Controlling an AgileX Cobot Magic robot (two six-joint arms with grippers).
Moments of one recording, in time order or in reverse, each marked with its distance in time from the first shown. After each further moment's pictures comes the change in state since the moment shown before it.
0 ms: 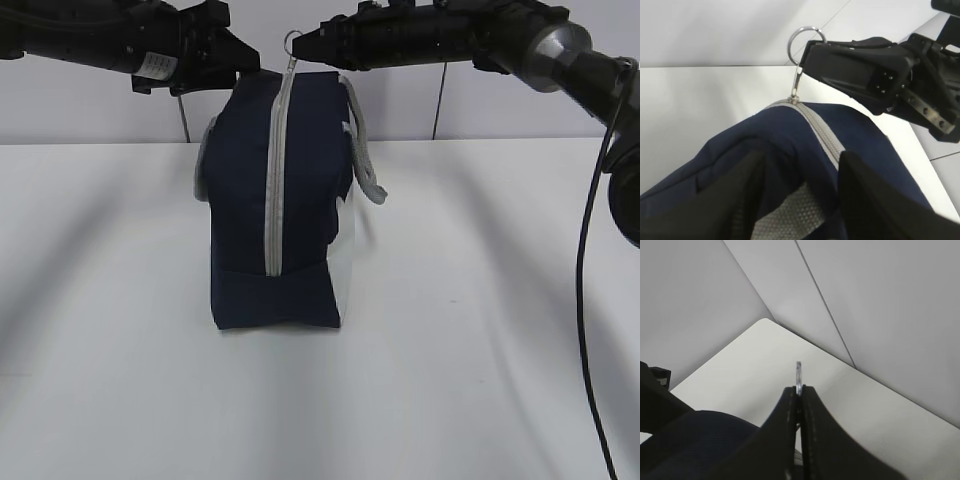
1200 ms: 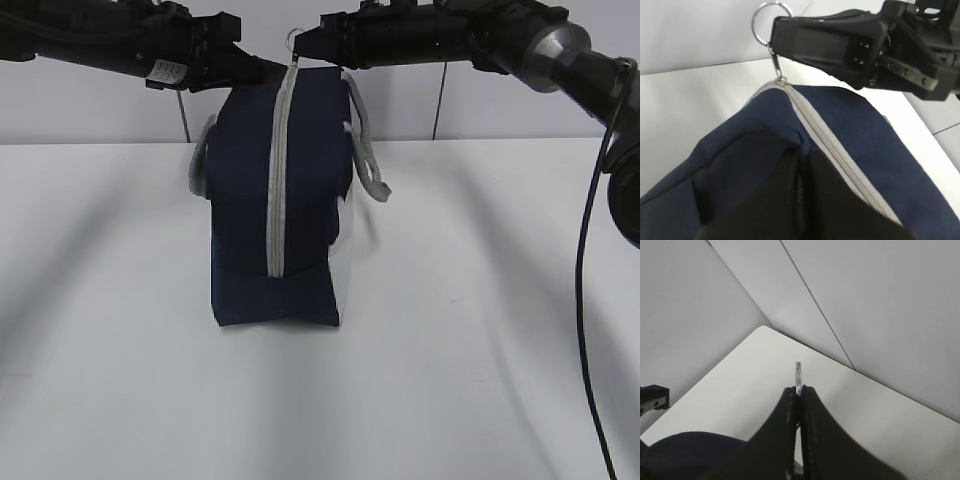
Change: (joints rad) left arm -0.020 0.011 -0.010 -0.003 0.039 0.120; right arm 0.000 0.000 0.000 0.000 0.034 0.067
